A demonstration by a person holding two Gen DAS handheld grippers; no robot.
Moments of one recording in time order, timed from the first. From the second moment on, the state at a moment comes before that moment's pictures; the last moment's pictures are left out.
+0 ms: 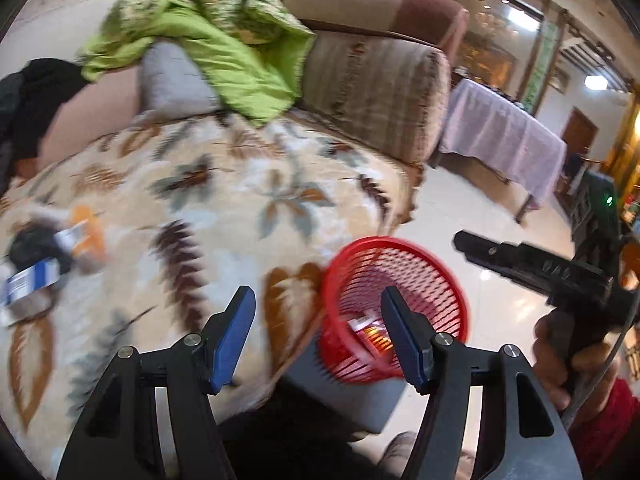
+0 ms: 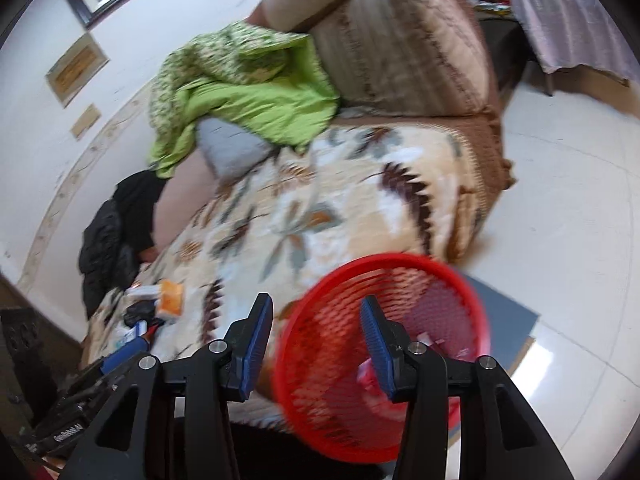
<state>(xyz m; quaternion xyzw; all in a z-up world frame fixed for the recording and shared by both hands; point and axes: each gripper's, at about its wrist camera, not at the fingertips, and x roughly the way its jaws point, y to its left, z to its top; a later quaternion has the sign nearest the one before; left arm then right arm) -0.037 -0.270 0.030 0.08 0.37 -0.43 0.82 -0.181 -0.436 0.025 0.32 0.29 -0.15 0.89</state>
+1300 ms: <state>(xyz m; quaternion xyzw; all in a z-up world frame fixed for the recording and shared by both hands) 0.097 0.008 -0.056 -0.09 0.42 -0.11 0.90 0.211 -0.207 -0.062 0.06 0.50 -0.04 0.86</state>
